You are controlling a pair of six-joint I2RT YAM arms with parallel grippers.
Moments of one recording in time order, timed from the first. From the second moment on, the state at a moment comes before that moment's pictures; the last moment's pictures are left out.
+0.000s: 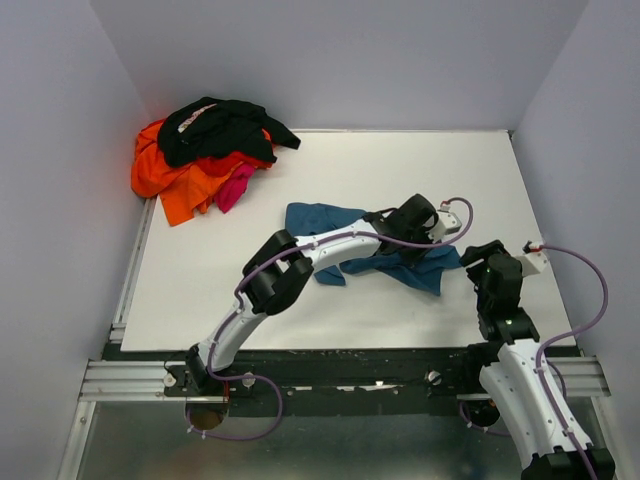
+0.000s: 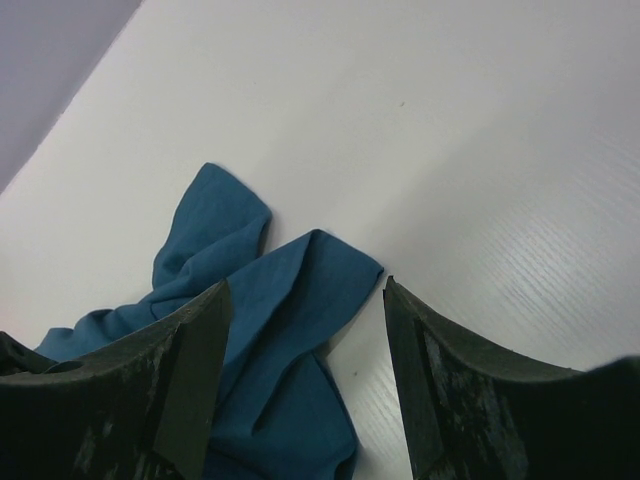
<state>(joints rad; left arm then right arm) -1.00 2.30 1.90 -0.37 0.24 0.07 0.07 0.52 0.28 -0.16 0.43 0.73</state>
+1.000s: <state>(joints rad) -0.68 1.67 1.45 -0.27 -0.27 -0.25 0.07 1.04 0.37 0.08 -0.11 0.59</state>
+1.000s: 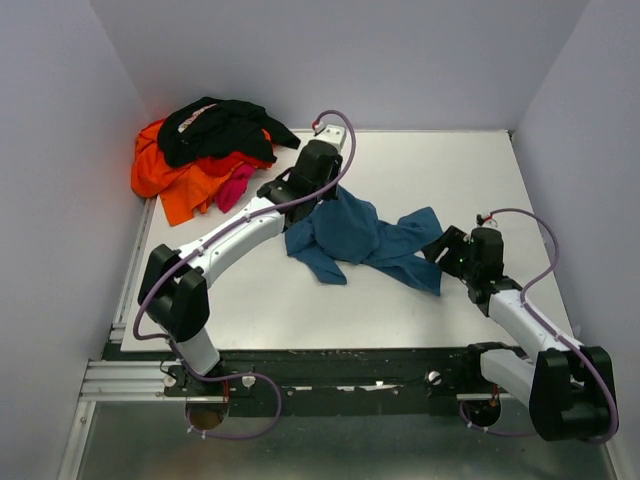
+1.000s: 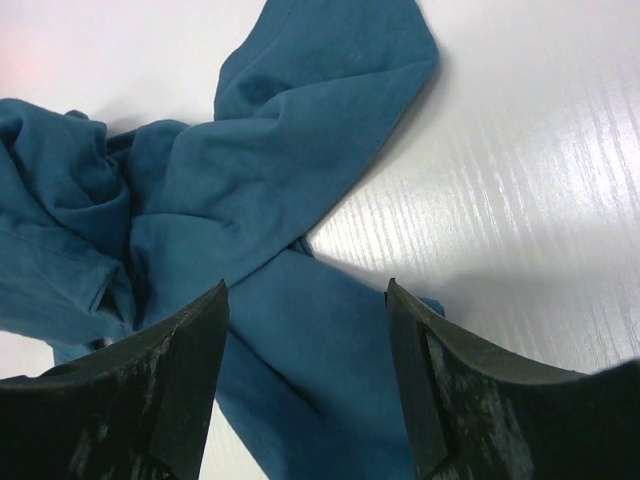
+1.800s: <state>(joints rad) -0.66 1.41 1.27 -0.21 -0.44 -0.27 0.07 0.64 0.42 -0.52 -0.07 0.83</state>
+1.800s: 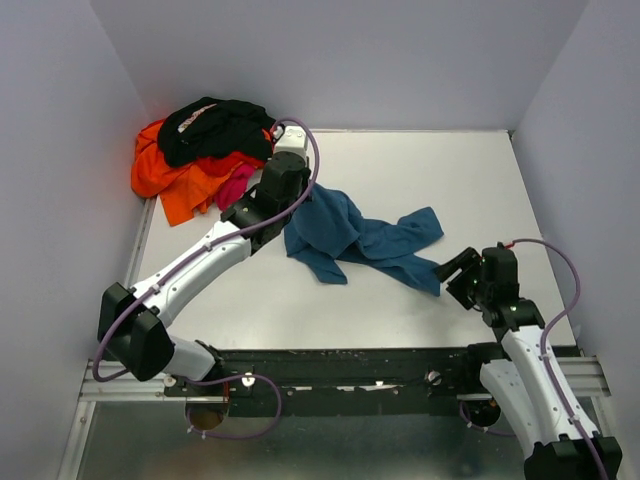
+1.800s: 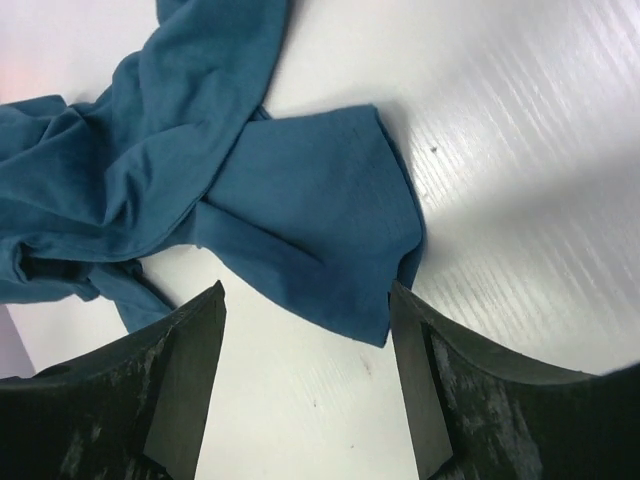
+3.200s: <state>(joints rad) -0.50 1.48 1.57 -0.42 -0.49 -0.32 0.07 0.26 0.35 -0.85 -0.07 0.91</state>
